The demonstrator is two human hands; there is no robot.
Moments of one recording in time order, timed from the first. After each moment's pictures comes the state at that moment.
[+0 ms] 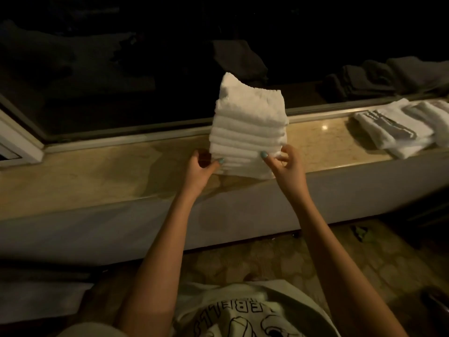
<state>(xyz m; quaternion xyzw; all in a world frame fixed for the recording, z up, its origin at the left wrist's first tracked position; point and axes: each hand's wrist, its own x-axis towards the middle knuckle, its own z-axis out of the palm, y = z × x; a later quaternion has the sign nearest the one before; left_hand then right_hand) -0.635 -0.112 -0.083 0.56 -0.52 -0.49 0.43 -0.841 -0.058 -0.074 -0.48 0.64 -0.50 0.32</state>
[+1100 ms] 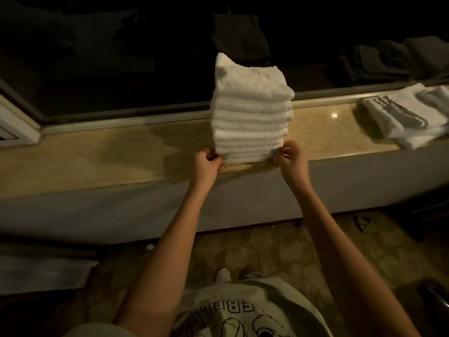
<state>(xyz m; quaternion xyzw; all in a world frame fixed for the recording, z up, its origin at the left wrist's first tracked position) -0.668 -0.098 -0.106 0.59 -0.47 -0.49 0.43 -0.869 -0.066 -0.099 -0.44 0.69 -0.47 0.33</state>
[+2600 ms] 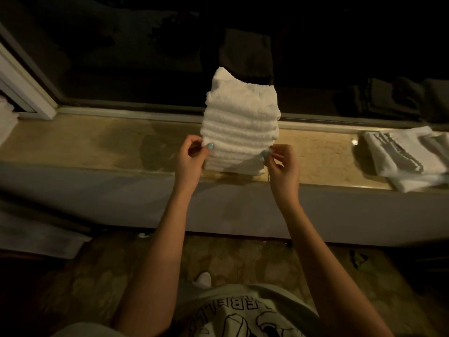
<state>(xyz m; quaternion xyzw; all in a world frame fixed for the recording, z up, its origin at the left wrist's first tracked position) -0.689 -0.077 -0.065 0.56 -0.47 -0.40 0.55 -0.891 -0.065 -0.064 -0.54 0.56 -0.54 0.33</state>
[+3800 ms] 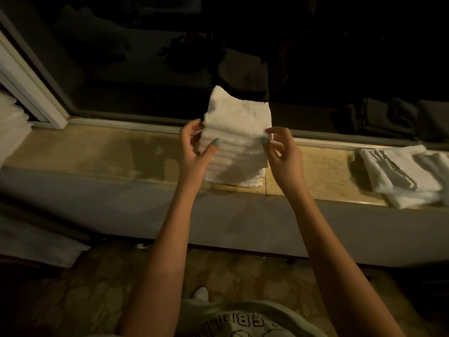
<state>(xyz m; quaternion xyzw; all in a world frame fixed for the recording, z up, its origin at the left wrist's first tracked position) -0.704 -0.084 -0.029 0.47 -0.50 -0.35 0.64 -0.896 -0.093 -0.008 -0.61 0.54 -0.48 0.32</state>
